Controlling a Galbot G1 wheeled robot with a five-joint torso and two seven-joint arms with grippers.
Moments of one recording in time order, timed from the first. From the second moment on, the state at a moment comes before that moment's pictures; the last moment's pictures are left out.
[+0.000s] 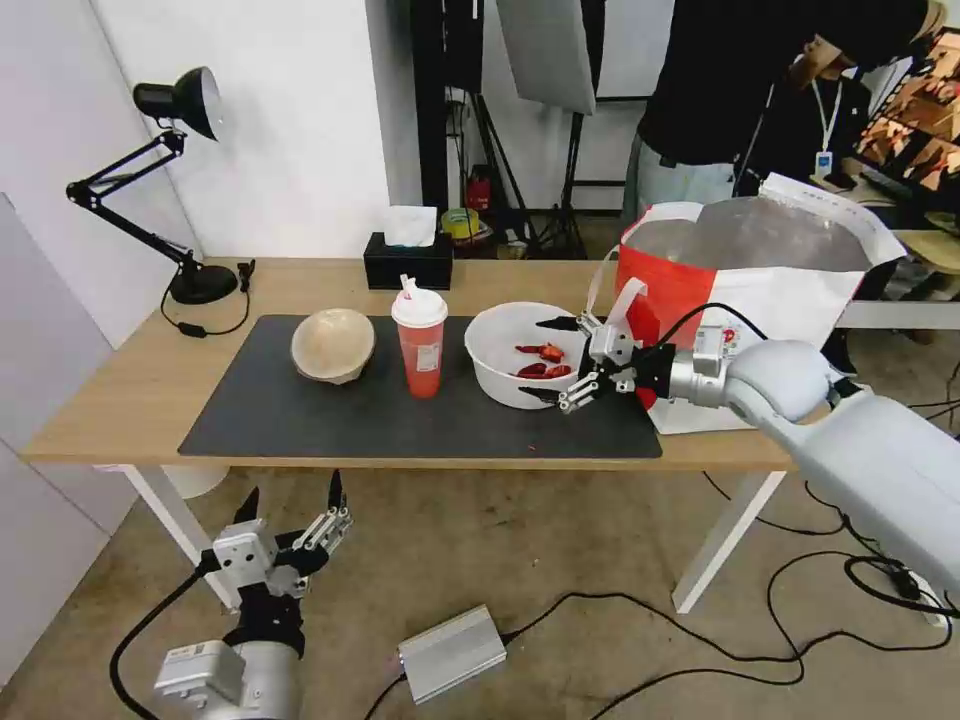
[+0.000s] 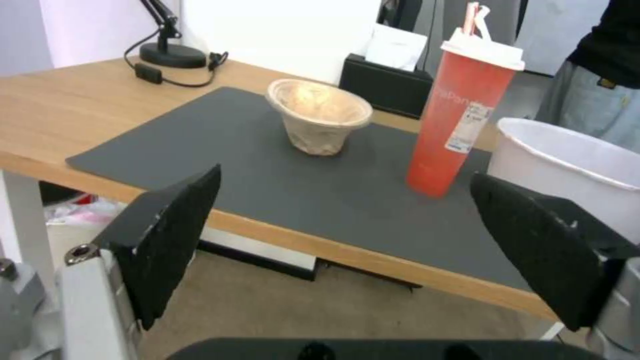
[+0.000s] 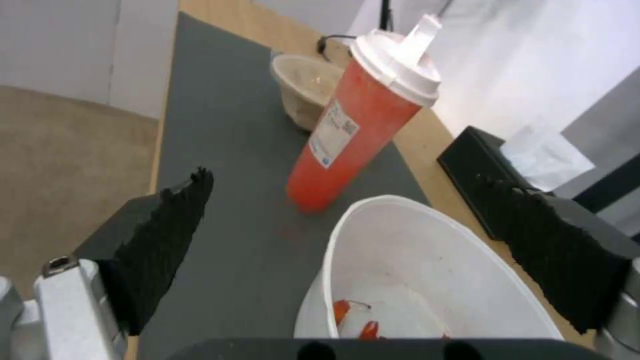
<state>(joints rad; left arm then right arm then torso) 1.87 -1.50 -0.43 -2.44 -0.17 0.07 -0.27 -0.31 0.68 -0.27 1.58 0.57 0.08 -0.76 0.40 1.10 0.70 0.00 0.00</state>
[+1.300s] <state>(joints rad) 1.90 -1.56 -0.40 -2.40 -0.10 0.00 -0.25 0.02 0.82 -0.50 1.25 0.60 0.02 -1.10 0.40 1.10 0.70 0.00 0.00</state>
